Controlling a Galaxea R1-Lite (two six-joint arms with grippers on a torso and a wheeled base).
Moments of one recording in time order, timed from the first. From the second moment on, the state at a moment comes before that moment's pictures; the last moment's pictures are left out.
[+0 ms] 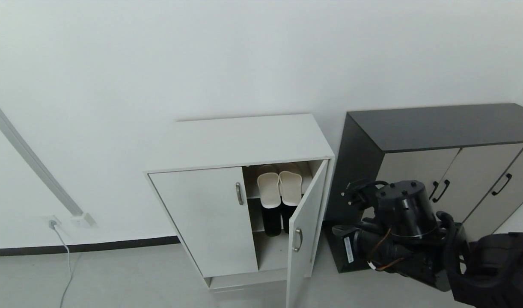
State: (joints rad) left arm 0.00 0.00 0.00 0.00 -0.06 -0.01; right arm 0.74 1.77 -0.71 -0.55 -0.21 0.17
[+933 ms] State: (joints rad) left arm 0.00 0.00 0.00 0.00 -0.06 -0.01; right arm 0.68 2.04 -0.84 -0.70 -0.21 0.17
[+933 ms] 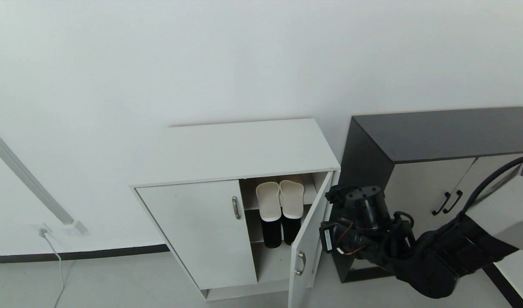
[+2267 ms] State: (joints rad) left arm 0.00 0.00 0.00 0.00 -0.06 -0.01; right arm 0.62 2.30 -1.24 -0.70 -0.21 0.17
